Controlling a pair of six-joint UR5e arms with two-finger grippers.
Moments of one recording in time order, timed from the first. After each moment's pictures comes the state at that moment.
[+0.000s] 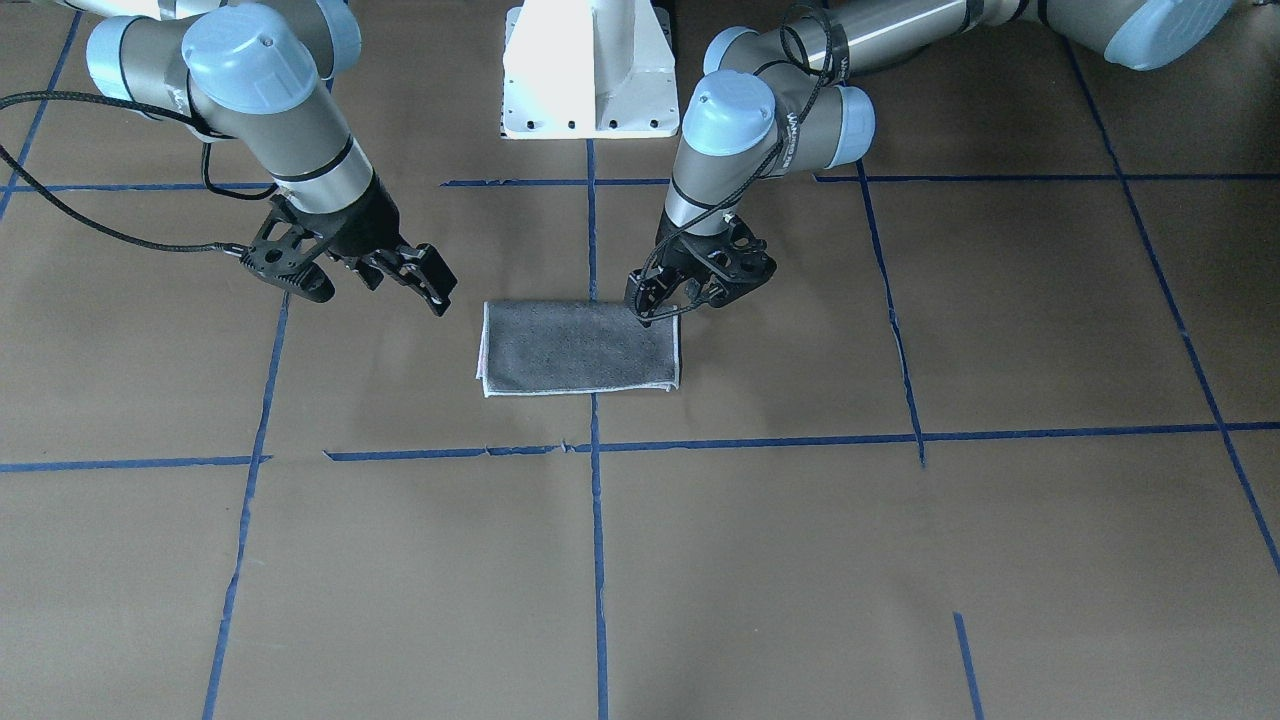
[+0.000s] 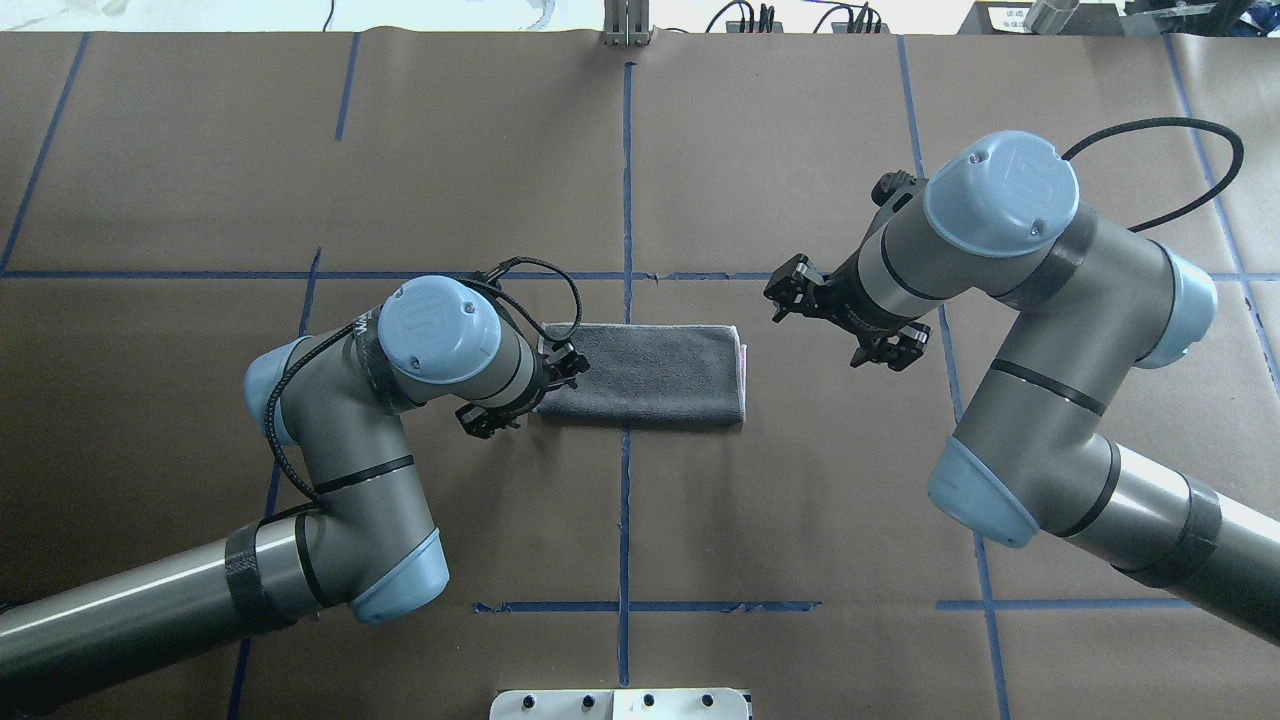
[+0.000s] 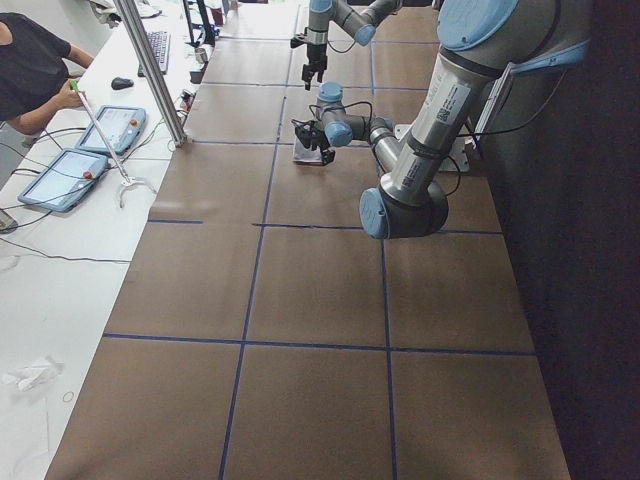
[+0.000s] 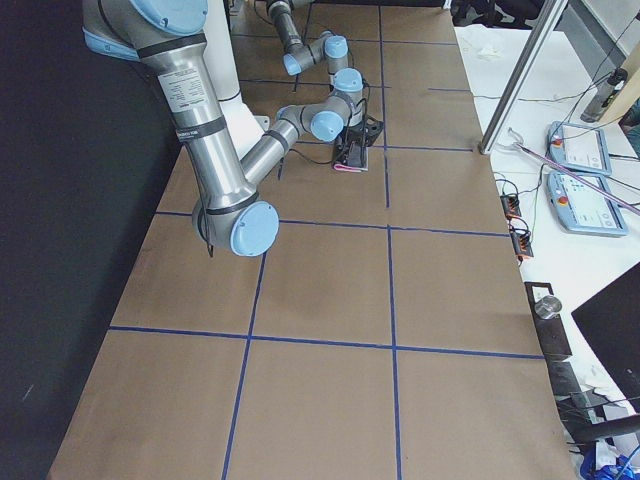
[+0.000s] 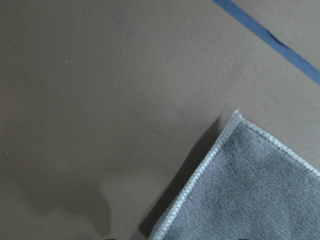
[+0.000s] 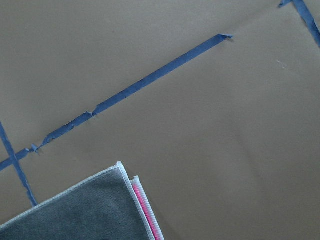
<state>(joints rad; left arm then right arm) -0.47 -2.19 -1.58 -1.85 -1.80 -1.86 0.68 -1.15 1.87 -1.45 1.99 1.64</state>
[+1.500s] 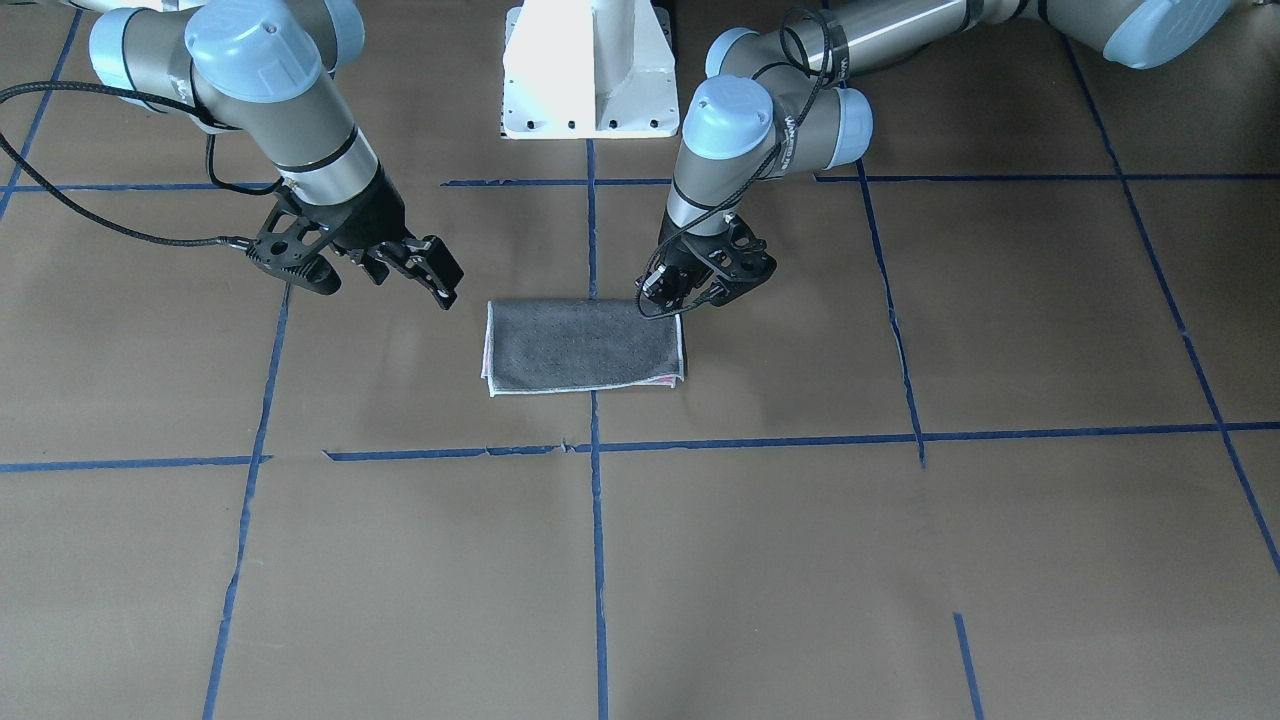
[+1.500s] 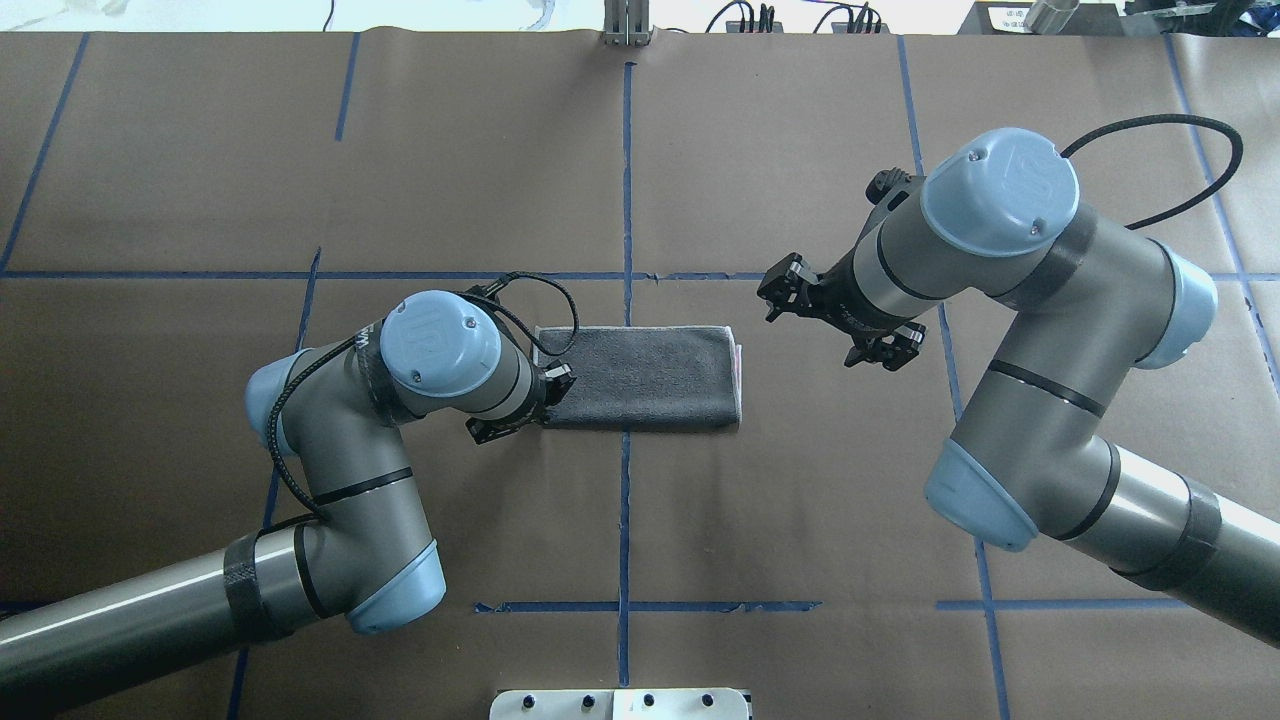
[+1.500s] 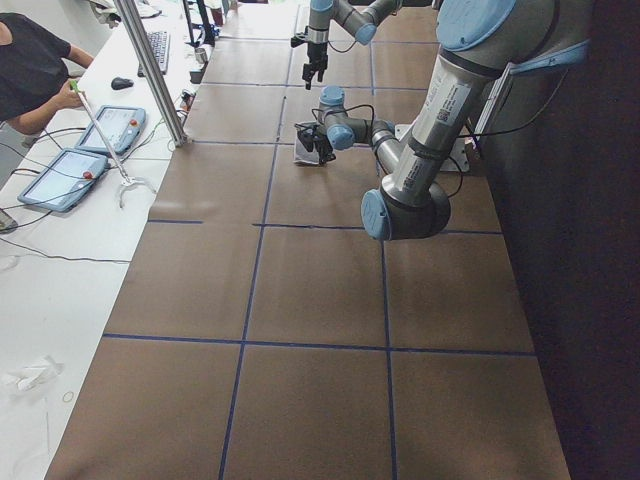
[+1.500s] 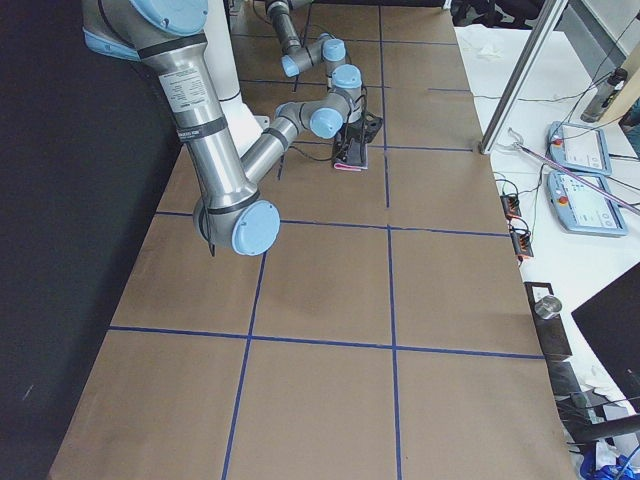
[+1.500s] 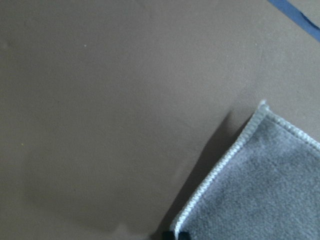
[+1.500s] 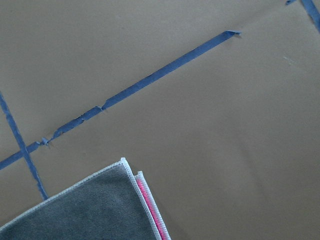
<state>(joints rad) -0.46 -2.18 -1.58 -1.85 -1.80 -1.87 0.67 -1.14 1.88 -1.46 1.99 1.64</state>
